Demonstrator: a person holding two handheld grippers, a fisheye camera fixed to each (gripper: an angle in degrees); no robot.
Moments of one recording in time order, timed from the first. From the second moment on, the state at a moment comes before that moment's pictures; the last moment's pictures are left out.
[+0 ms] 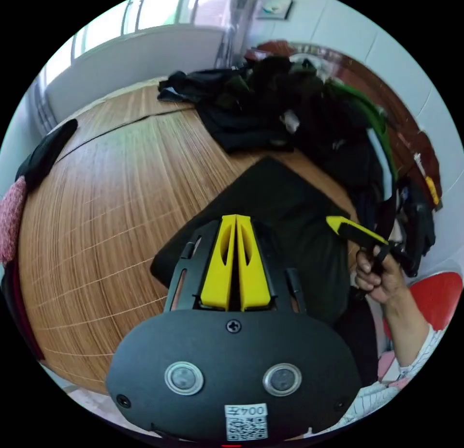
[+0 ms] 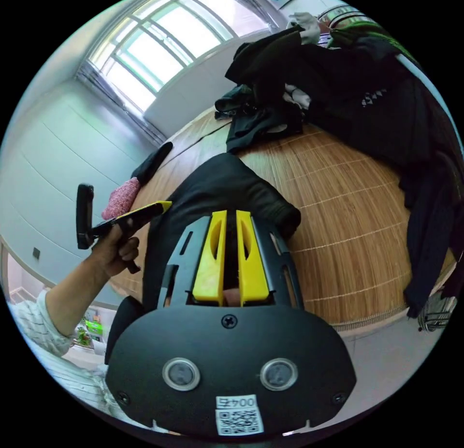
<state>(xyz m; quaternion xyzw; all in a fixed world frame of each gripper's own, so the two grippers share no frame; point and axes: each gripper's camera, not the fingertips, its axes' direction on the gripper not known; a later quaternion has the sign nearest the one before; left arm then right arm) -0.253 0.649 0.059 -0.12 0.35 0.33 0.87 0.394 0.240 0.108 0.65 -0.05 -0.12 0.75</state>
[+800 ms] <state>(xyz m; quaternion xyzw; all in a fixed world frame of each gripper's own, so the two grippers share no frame) -0.845 0.647 -0.109 -0.16 0.40 0.05 0.90 0.147 0.187 0.275 0.62 0.07 -0.16 0.77</state>
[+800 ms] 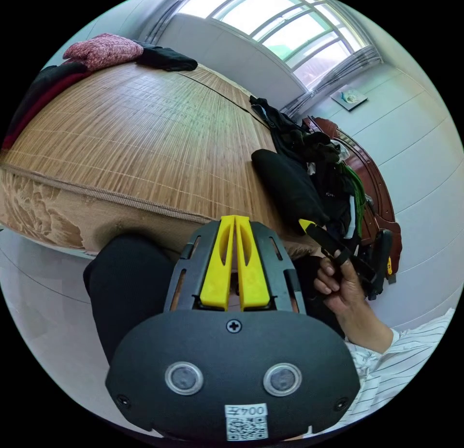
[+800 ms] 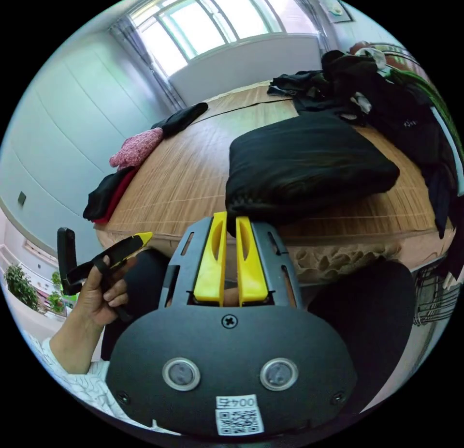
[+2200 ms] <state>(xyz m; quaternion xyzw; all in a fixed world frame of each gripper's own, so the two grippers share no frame) -0.565 0.890 -0.436 0.06 0.29 0.51 0.80 0.057 -0.058 0.081 0.43 0.27 -0.16 0.85</state>
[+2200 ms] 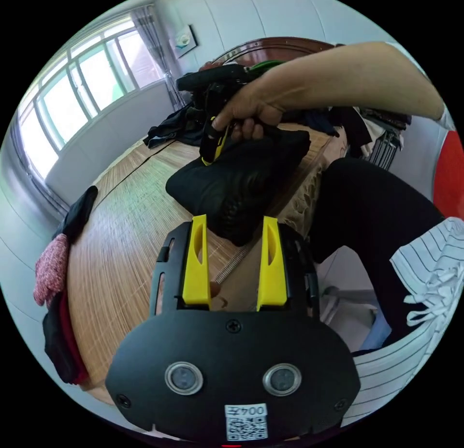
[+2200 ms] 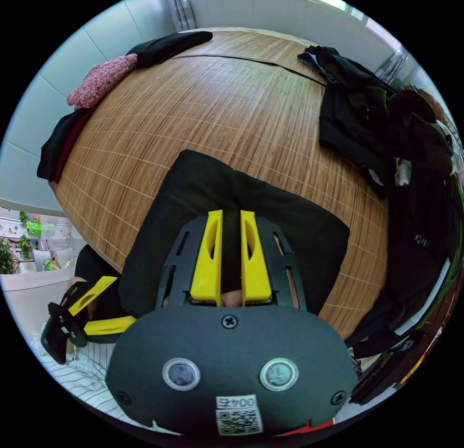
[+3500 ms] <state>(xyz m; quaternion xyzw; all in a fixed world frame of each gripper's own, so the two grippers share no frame) -0.359 0.600 -0.270 -0.09 0.45 0.24 0.86 0.341 0.135 0.057 0.58 0.06 -0.22 0.78</state>
